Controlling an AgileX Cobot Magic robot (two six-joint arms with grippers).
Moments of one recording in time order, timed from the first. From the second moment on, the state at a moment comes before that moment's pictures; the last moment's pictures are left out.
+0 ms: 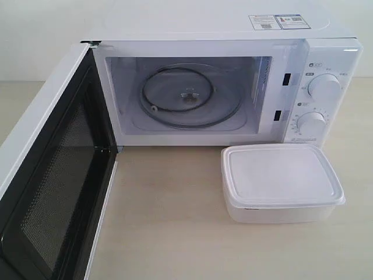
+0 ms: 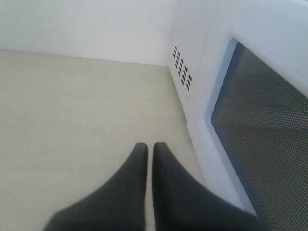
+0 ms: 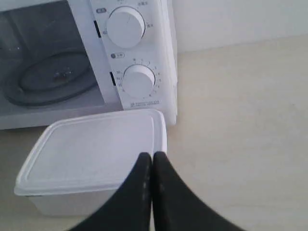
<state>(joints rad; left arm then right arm) -0.18 0.00 0.00 0.20 0.31 -0.34 0.13 0.00 0.00 -0.01 0.32 0.19</state>
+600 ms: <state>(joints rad) -0.18 0.00 0.00 0.20 0.31 -0.34 0.13 0.00 0.00 0.01 -0.58 0.22</state>
